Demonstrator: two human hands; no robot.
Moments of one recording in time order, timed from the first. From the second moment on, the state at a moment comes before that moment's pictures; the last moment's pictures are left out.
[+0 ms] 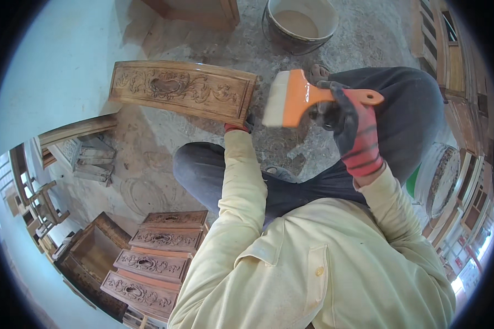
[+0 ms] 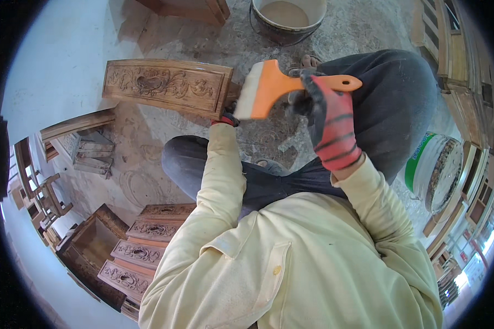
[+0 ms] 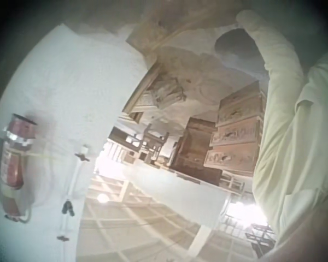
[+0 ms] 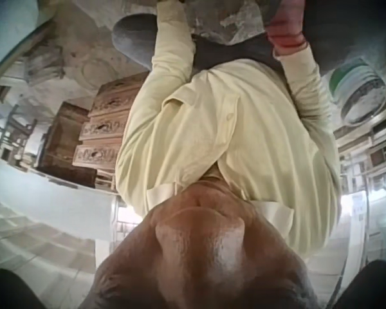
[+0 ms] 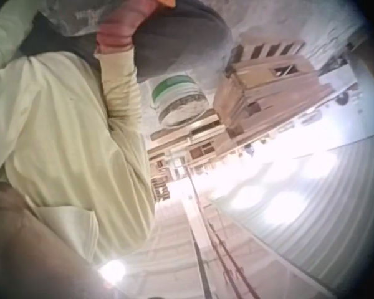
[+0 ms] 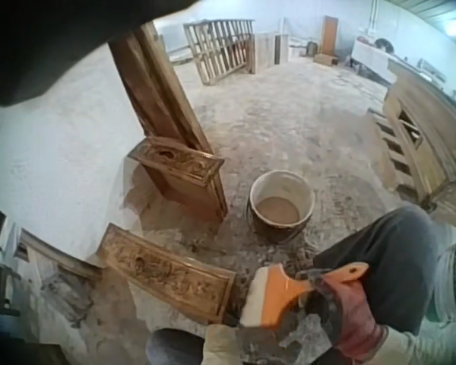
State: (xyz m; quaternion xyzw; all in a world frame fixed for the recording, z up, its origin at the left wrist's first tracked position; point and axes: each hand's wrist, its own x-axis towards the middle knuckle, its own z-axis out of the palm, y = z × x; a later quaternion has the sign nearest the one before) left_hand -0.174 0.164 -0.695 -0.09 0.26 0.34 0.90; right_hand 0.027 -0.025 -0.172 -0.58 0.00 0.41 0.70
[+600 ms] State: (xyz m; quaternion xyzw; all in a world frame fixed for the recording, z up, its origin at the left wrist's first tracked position) left_hand -0.171 0.142 -0.593 -0.26 0.31 0.32 0.86; right_hand 0.007 0.005 -0.185 -0.61 0.01 0.51 0.61
